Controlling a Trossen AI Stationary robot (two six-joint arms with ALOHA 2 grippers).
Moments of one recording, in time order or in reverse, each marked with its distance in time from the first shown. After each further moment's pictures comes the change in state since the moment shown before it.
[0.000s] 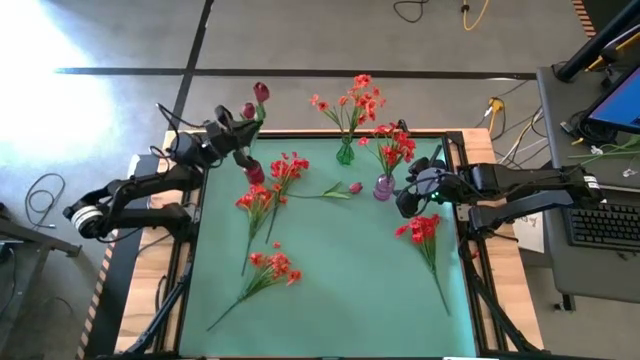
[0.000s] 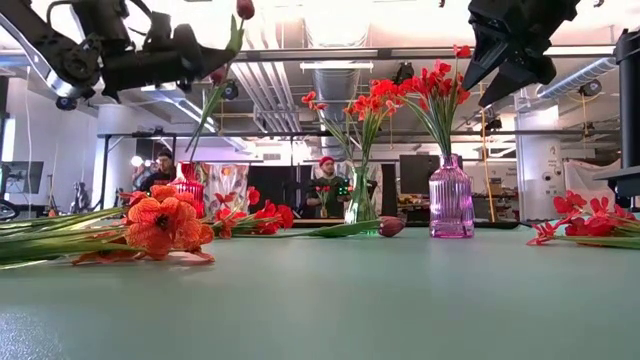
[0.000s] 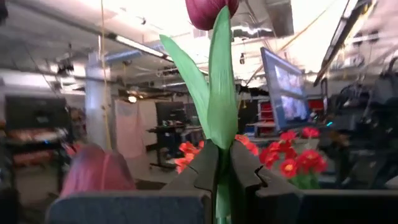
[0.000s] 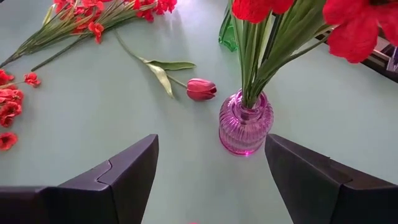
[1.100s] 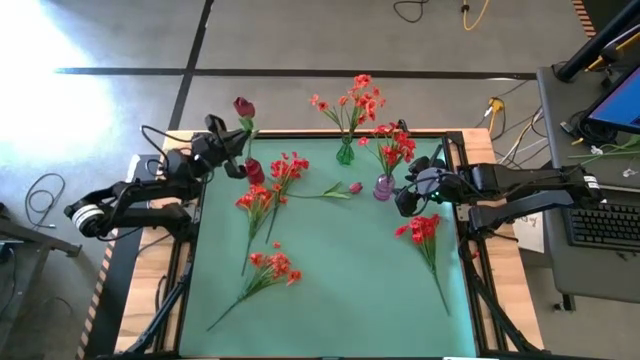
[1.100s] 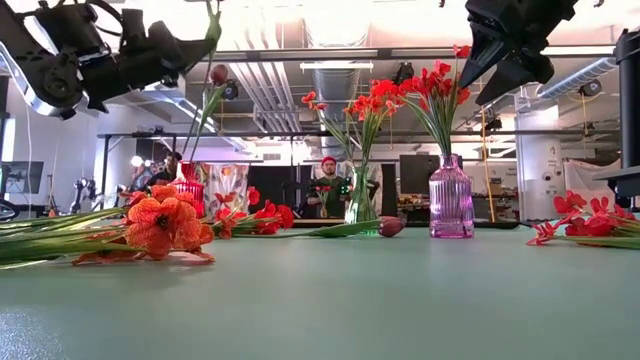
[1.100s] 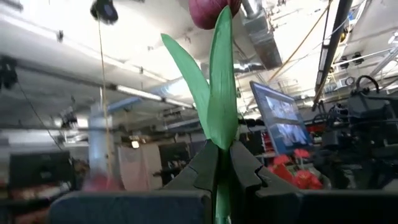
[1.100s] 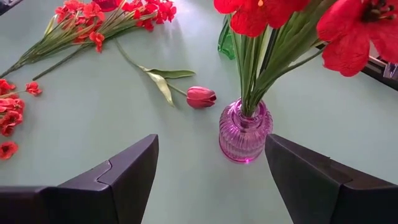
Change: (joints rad) left arm 0.006 0.017 -0.150 0.371 0.014 0.044; right arm 0.000 0.000 0.000 0.022 0.024 0.000
